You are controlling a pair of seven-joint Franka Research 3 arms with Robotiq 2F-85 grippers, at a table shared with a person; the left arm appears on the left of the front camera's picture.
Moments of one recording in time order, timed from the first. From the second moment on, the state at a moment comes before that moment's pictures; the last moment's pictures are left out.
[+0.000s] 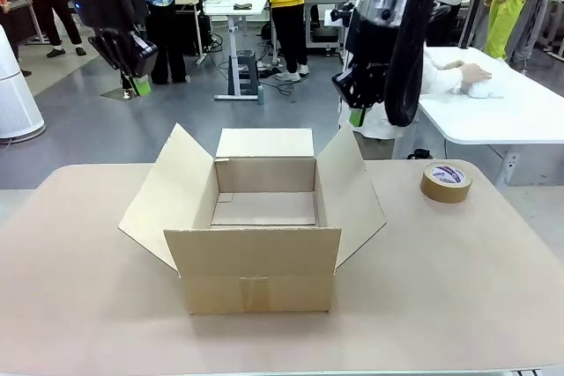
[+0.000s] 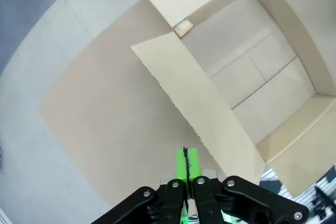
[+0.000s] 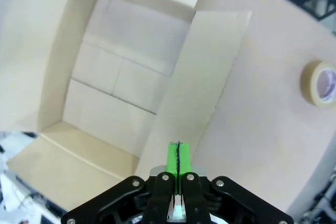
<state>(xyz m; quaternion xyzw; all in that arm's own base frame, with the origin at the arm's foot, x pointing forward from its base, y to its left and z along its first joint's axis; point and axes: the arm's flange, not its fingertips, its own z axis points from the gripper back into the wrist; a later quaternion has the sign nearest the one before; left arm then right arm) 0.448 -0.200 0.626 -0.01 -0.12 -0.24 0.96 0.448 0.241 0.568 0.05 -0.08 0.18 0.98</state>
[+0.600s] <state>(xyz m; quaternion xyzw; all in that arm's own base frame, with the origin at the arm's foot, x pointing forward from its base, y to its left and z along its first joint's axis) 0.446 -0.233 0.564 -0.04 -0.08 -0.15 0.99 0.443 0.248 0.477 0.02 -0.07 0.10 0.99</state>
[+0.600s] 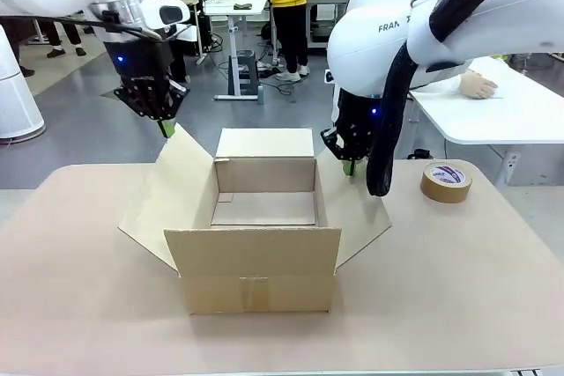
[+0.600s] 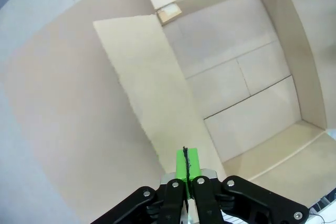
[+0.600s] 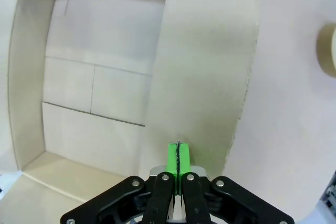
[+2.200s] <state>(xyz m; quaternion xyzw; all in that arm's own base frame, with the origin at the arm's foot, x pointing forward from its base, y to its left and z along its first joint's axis) 0.487 -0.206 0.421 0.02 0.03 -0.10 0.99 0.481 0.213 0.353 0.00 0.01 0.05 1.00</state>
